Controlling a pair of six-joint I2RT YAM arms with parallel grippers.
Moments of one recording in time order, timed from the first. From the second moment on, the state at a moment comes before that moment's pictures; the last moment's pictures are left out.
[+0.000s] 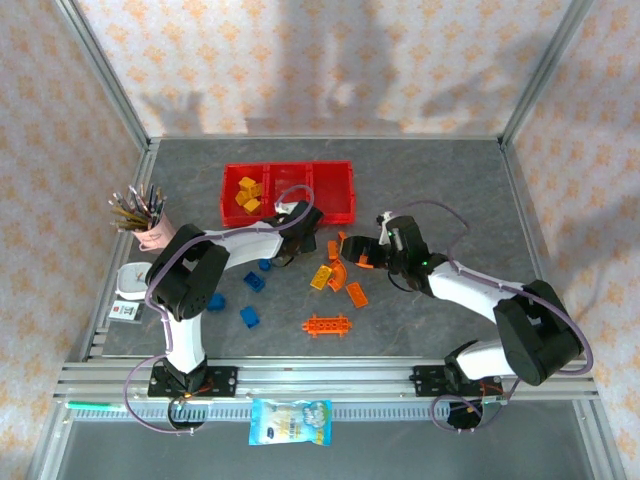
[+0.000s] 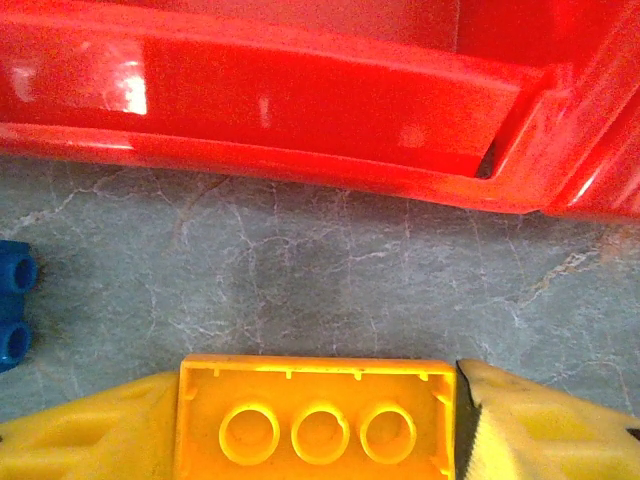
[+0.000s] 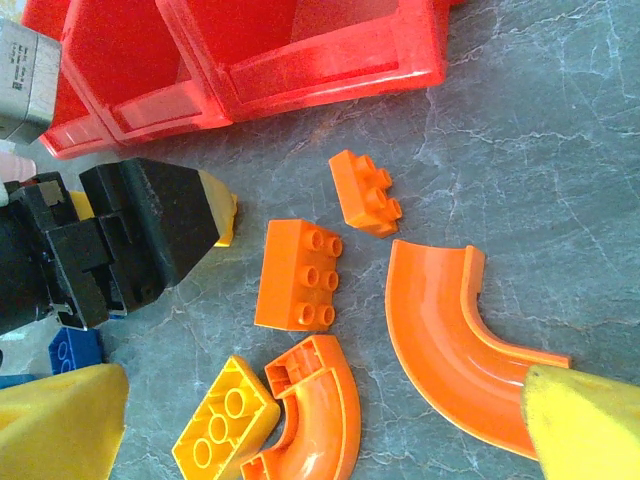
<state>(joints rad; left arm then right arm) -0.59 1.88 1.14 -0.36 -0.31 -0.76 0.51 1.36 0.61 0.07 -0.23 0.62</state>
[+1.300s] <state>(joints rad) -0.19 1.84 1.37 -0.37 -0.38 -0.62 0.61 1.49 0.94 -0.05 -0.19 0.54</state>
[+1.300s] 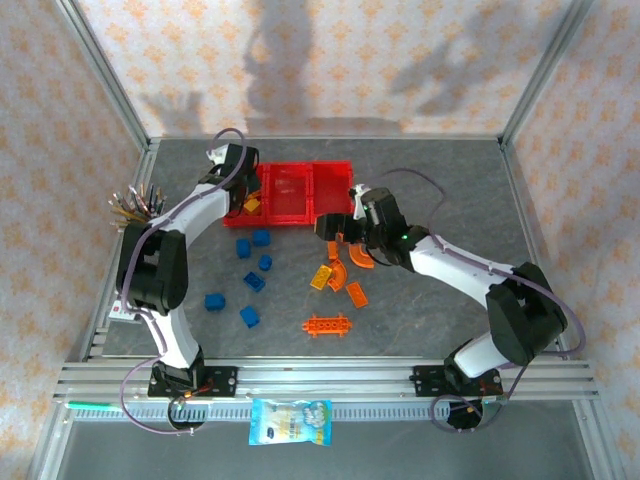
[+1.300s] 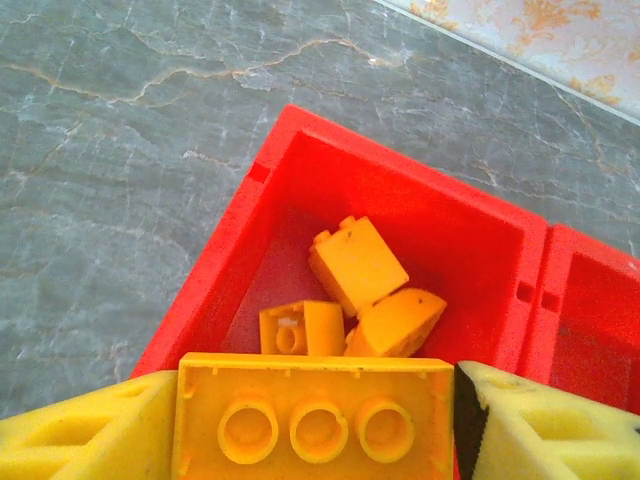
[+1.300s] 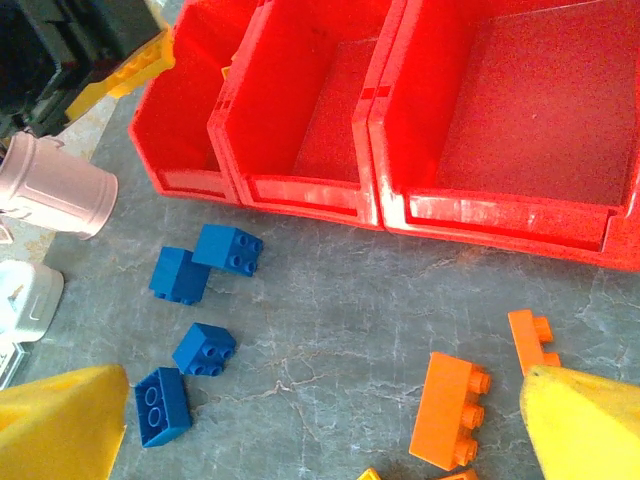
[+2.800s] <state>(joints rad) -0.83 1.47 0.89 -0.38 -0.15 -0.61 0.57 1.17 0.56 -0.18 -0.20 0.67</state>
